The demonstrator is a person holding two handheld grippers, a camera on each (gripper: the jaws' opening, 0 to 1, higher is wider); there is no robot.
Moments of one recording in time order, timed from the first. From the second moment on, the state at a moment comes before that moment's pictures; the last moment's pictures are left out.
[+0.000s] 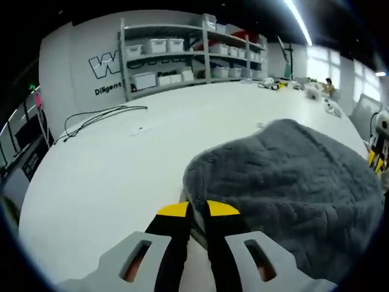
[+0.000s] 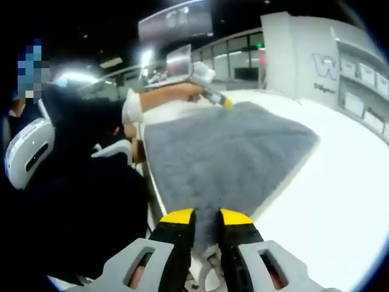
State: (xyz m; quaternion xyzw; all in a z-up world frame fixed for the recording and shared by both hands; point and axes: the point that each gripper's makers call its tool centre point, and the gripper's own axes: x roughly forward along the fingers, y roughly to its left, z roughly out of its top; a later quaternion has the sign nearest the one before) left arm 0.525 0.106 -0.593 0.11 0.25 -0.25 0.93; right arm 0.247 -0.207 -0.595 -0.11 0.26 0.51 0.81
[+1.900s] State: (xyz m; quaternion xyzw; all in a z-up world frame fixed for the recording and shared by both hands) left arm 0.496 0.125 -0.585 0.12 0.26 -0.24 0.93; right arm 0.257 -0.204 -0.588 -0.15 0.23 0.51 0.82
